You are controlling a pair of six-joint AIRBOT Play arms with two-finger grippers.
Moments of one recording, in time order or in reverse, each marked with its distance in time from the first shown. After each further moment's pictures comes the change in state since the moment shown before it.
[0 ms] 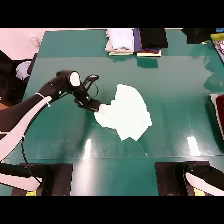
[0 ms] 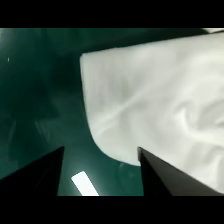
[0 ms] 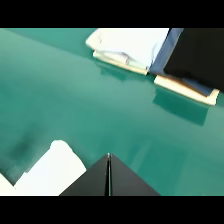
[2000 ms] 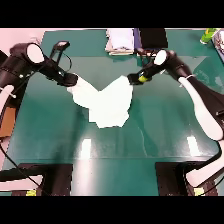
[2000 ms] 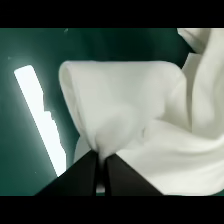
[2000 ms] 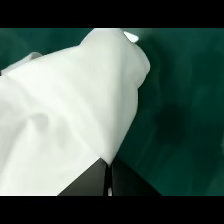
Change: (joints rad) left arm 0.204 0.189 0.220 0.144 -0.079 0.034; right arm 0.069 -0.606 -0.048 0.206 -0.072 0.040
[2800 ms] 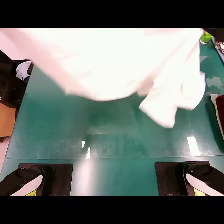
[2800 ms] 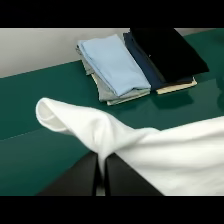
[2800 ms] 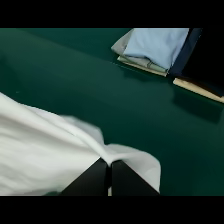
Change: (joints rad) left arm 0.000 0.394 0.457 0.050 -0.006 -0.001; right arm 0.003 0.719 0.175 -0.225 0.270 0.064
